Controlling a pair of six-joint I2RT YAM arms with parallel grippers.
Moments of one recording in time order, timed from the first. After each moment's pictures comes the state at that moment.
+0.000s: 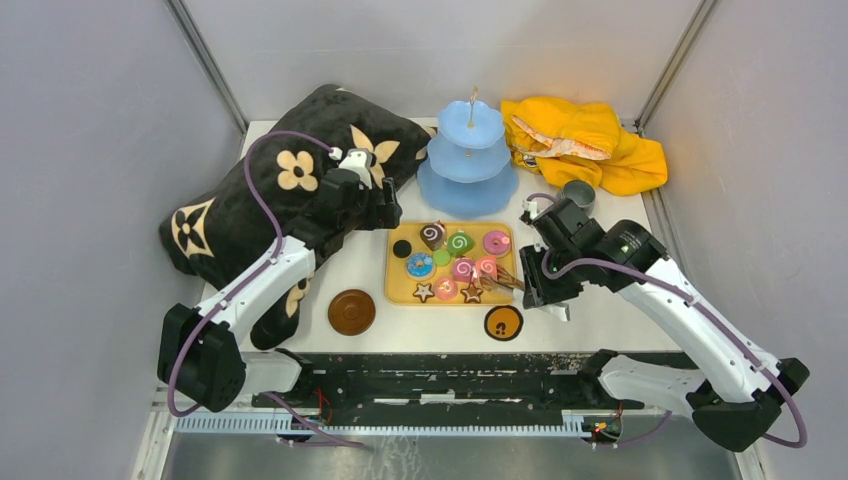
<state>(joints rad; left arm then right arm) -0.46 1.29 0.96 -0.23 -0.08 -0.34 0.71 1.07 1.24 -1.34 -0.05 0.46</state>
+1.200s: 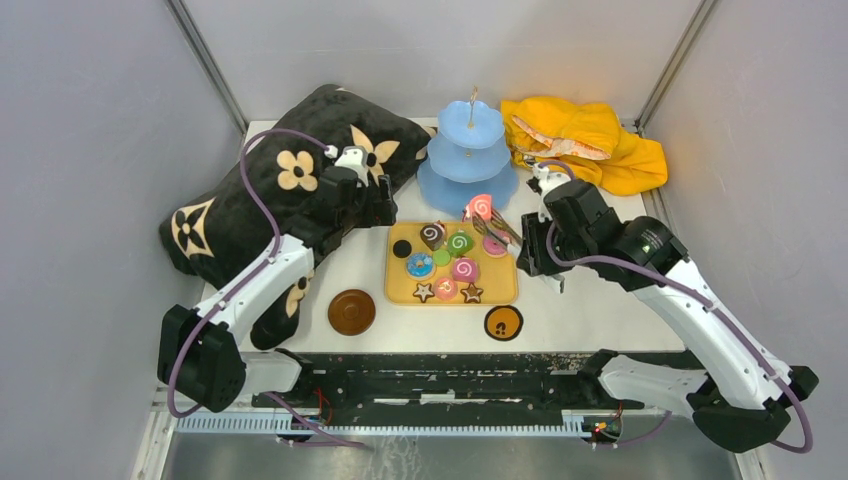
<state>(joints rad) -0.45 1.29 0.97 -0.26 -0.13 -0.34 0.71 1.07 1.38 -1.19 0.08 0.42</state>
